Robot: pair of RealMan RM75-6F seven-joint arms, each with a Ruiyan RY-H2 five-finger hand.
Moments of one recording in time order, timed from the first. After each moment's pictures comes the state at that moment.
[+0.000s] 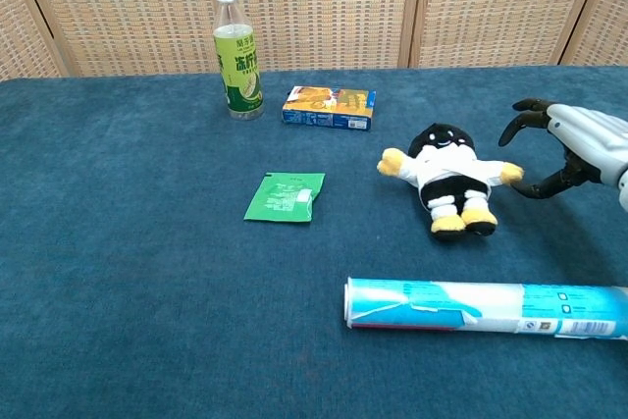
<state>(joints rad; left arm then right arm) -0.07 -1.17 -0.03 -1.70 1.50 1.50 0.13 0.50 -1.79 0.28 -1.07 -1.22 1.14 -0.12</state>
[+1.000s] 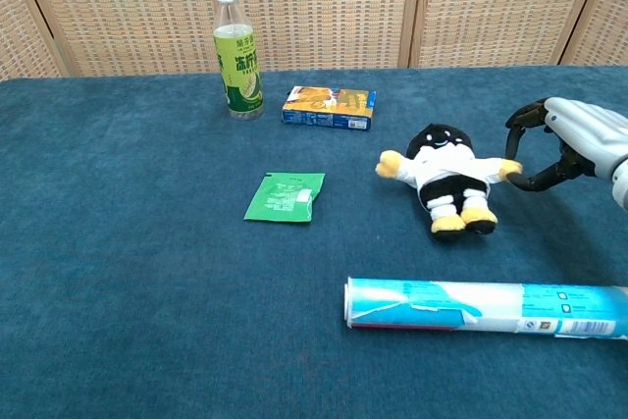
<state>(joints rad) -0.08 -1.17 -0.03 -1.70 1.49 1.49 0.14 0.52 -1.81 0.29 -1.04 -1.21 1.16 -0.11</state>
